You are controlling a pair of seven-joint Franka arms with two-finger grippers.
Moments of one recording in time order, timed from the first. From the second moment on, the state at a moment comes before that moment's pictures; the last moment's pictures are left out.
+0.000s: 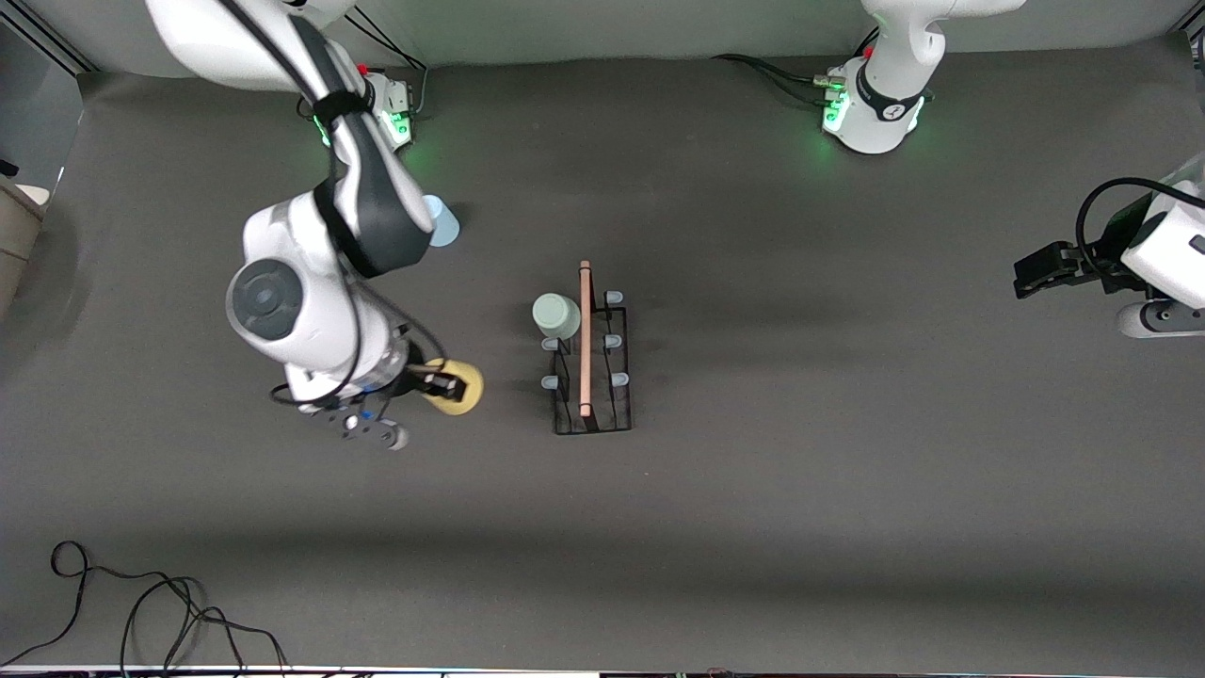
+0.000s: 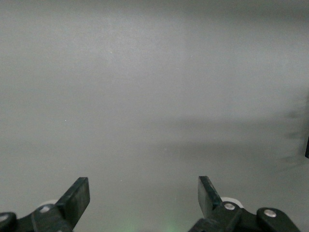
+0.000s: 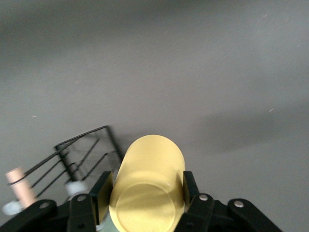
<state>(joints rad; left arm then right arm) -0.01 0.08 -0.05 -1.52 0.02 1.53 -0.09 0.61 0.44 -0.23 -1.53 0.21 1.96 0.68</state>
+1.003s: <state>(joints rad) -0.01 0.08 -0.04 -1.52 0.02 1.53 -0.09 0.76 0.62 -0.23 -1.46 0.21 2.13 0.94</state>
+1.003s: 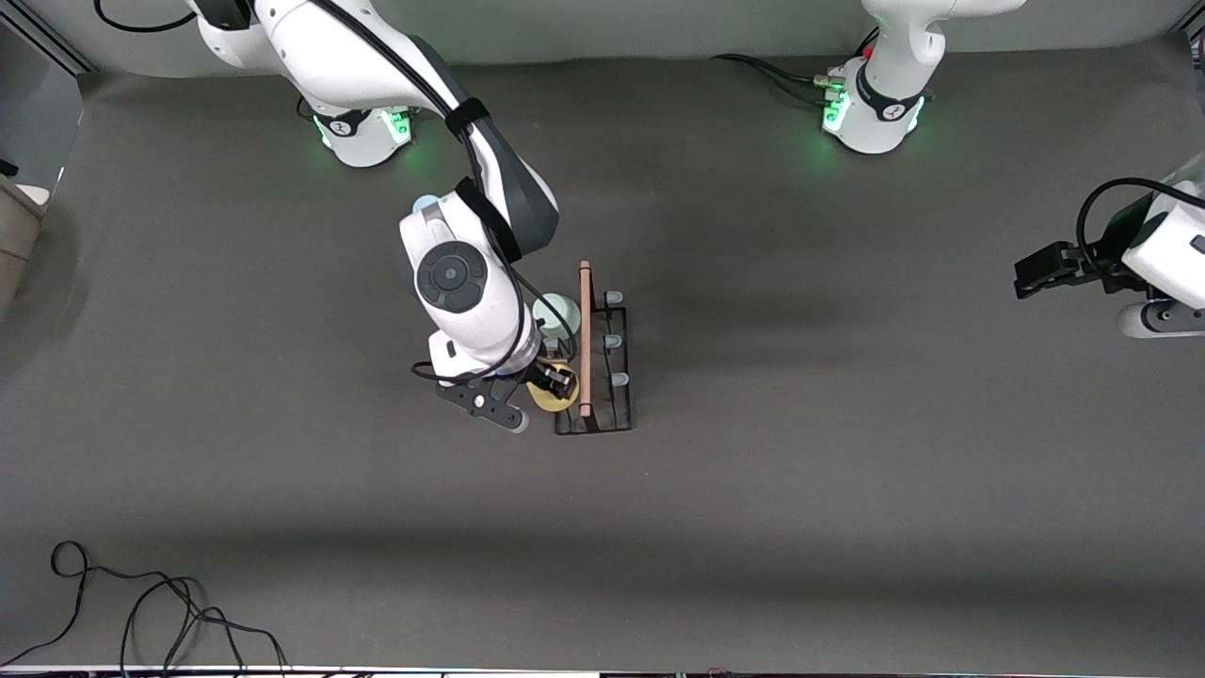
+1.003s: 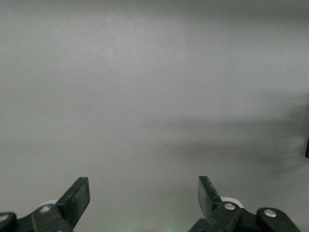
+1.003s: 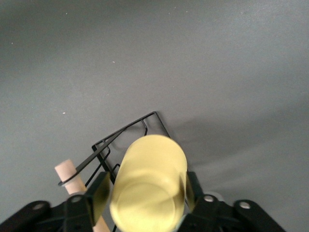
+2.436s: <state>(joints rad) -0.01 0.08 -0.05 -1.52 0.02 1.53 -0.09 0.55 0.21 -0.63 -1.43 0.20 1.33 0.11</state>
